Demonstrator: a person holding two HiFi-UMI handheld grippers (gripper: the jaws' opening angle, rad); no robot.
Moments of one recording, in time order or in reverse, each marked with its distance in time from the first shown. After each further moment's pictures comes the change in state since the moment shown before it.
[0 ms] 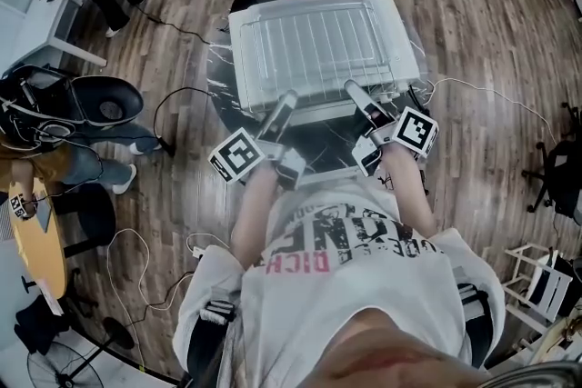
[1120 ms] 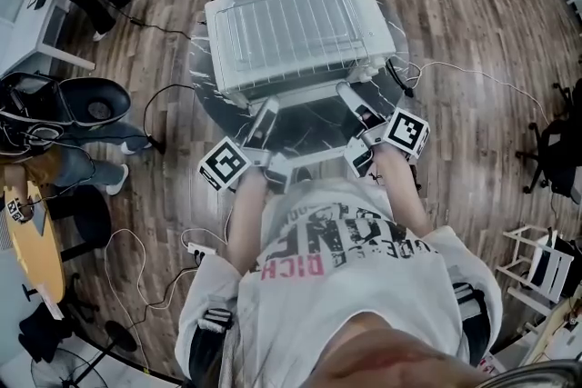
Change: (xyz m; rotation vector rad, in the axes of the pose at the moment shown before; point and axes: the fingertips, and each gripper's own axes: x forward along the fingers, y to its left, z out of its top) left arm -0.035 -0.005 -0.044 -0.033 -0.023 0.018; right arm -0.064 -0.016 -0.018 0.045 -0.032 -0.056
